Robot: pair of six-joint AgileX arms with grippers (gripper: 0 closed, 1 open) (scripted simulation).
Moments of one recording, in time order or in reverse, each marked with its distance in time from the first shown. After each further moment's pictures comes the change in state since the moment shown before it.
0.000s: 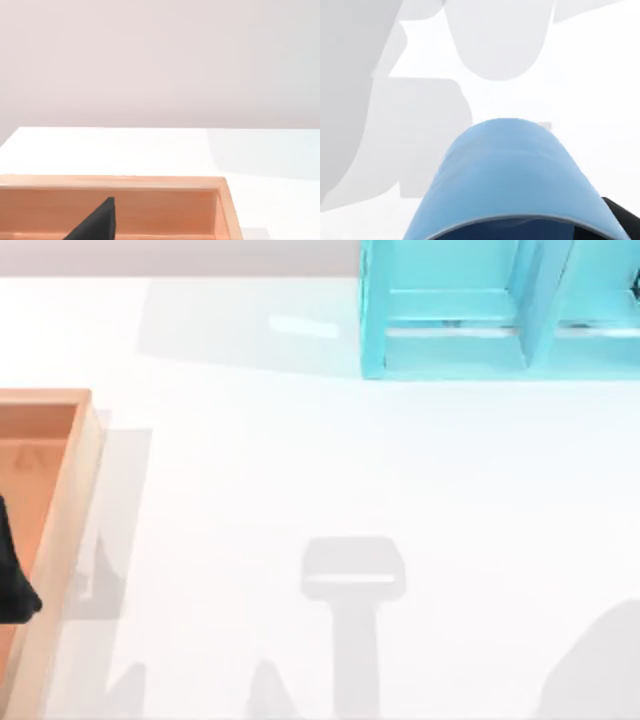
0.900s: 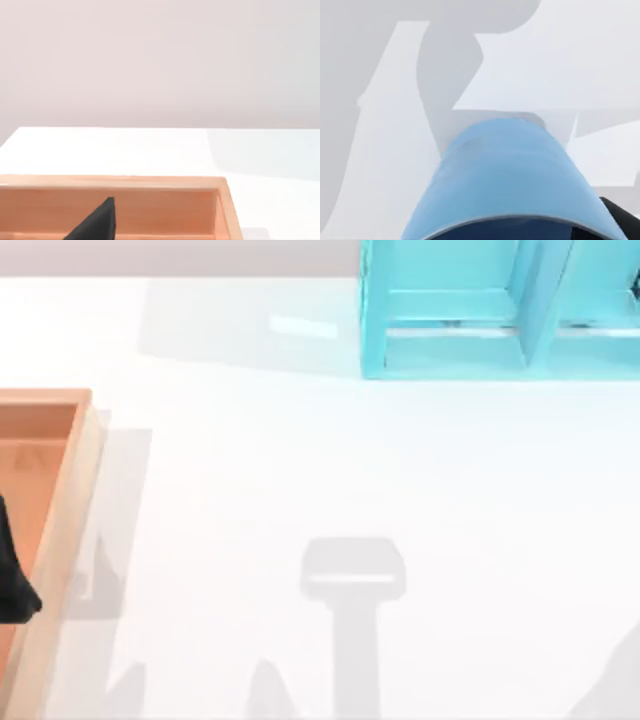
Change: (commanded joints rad) left arm 0.000 0.000 0.000 0.000 0.000 0.000; right arm 0.023 0.056 -0.192 0.248 0.000 0.024
